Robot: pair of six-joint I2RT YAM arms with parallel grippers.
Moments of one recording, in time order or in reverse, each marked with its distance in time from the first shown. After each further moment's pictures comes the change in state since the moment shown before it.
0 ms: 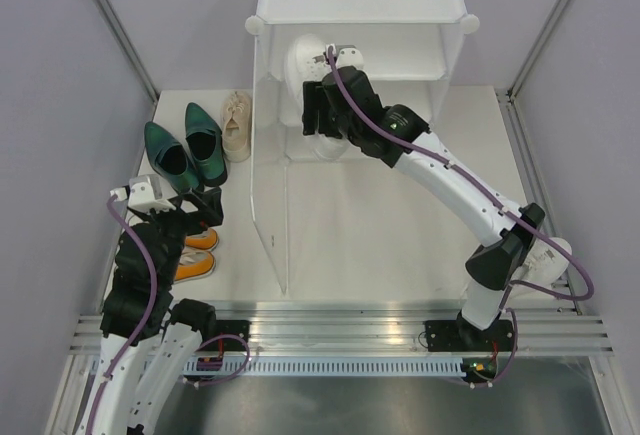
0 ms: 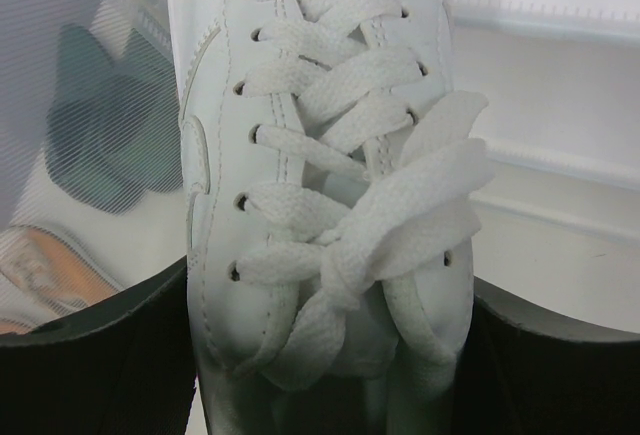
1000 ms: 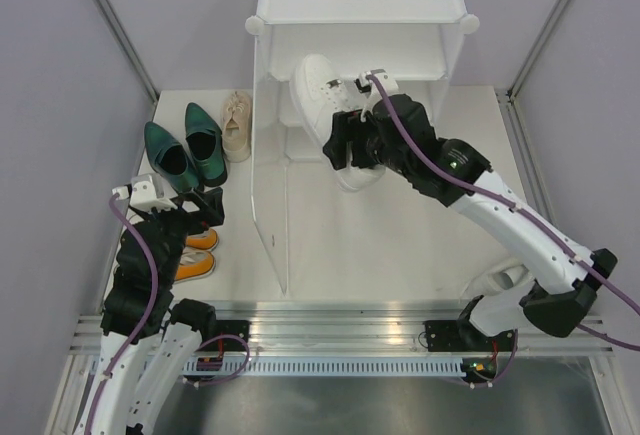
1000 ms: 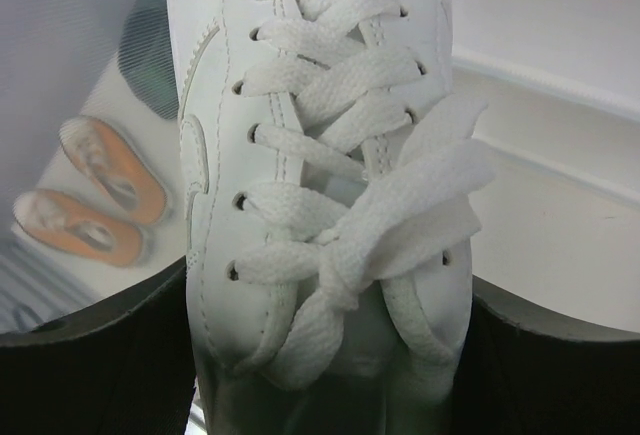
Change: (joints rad) left arm -0.007 0.010 -0.001 0.000 0.001 0.000; right arm 0.010 -0.331 -0.301 0.011 -0.173 -0.053
